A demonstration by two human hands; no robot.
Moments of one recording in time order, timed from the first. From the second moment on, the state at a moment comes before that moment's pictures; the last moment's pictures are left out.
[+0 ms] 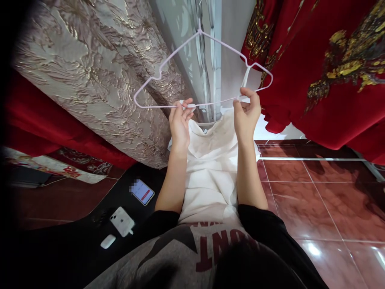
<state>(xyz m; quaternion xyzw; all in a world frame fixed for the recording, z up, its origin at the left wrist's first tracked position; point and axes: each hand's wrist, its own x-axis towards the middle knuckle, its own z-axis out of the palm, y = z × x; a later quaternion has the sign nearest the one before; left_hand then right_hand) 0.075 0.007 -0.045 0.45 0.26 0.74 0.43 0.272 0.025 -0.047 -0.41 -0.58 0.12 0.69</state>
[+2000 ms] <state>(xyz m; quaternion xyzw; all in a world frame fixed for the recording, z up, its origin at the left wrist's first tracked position) 0.010 0.017 0.044 0.53 0.40 0.69 0.30 0.241 0.010 -0.023 -0.38 -0.55 0.12 0.74</state>
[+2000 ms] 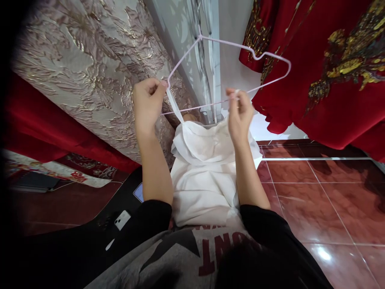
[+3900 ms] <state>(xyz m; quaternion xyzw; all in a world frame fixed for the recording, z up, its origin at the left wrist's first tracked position) -0.011 0.024 0.014 0.62 0.40 0.63 0.22 0.219 0.040 -0.028 -0.42 -0.77 0.01 0.48</state>
